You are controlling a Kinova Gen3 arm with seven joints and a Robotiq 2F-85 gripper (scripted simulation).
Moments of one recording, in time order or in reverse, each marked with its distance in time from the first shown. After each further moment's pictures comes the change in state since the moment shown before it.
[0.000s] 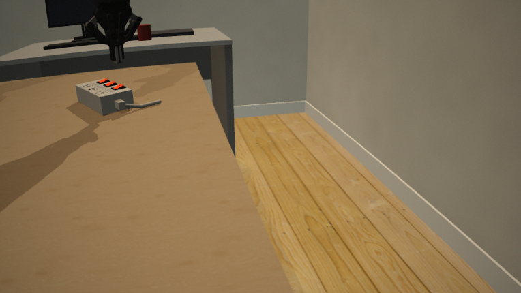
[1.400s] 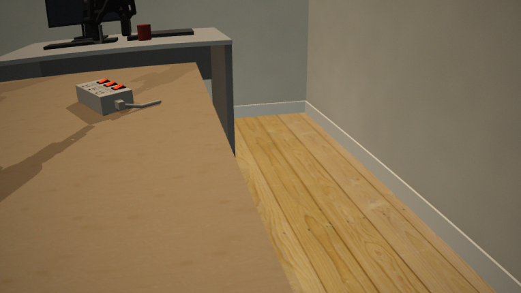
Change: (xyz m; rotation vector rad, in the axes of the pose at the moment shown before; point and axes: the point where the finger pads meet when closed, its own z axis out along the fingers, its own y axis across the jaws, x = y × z) arm 0.016 0.002 -0.037 -0.023 0.009 -0.452
